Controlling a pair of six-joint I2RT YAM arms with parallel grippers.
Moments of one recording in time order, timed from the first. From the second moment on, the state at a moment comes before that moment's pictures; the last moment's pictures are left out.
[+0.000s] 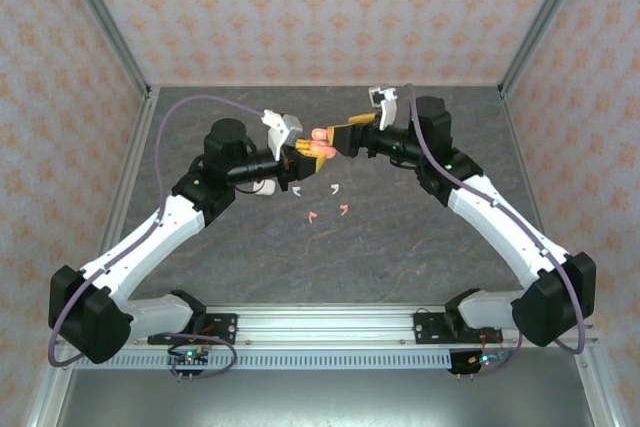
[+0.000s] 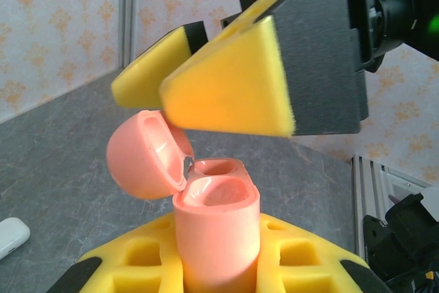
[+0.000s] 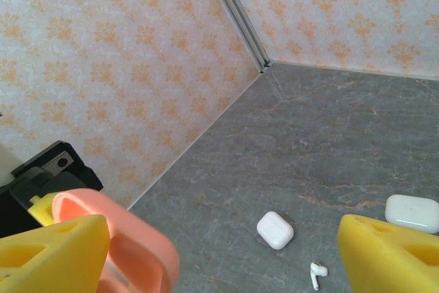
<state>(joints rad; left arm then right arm) -0.48 1.21 1.00 0.01 0.65 -0.09 0.48 1.29 1.15 -0.09 -0.55 0.39</state>
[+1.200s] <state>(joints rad) -0.48 0.89 0.86 -0.12 0.66 0.06 0.64 1.71 1.19 -0.48 -0.36 0.39</state>
